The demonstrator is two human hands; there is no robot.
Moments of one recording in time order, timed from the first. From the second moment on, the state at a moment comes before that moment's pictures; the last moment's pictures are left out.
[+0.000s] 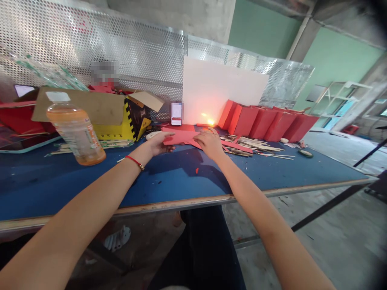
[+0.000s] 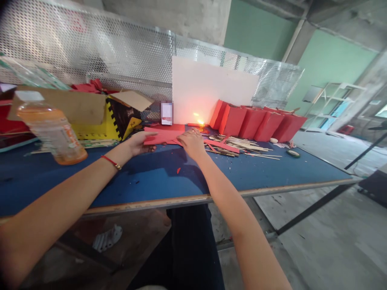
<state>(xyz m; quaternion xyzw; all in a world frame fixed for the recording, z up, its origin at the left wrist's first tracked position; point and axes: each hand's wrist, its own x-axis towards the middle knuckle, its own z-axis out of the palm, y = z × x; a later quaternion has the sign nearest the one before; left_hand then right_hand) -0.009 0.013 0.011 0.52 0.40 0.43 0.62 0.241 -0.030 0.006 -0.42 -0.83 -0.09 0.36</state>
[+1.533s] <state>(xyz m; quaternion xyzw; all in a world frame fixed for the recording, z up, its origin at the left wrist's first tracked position) 0.038 -0.017 0.009 0.52 0.32 0.60 0.52 0.224 0.002 -0.024 -0.38 -0.69 0.33 0.52</state>
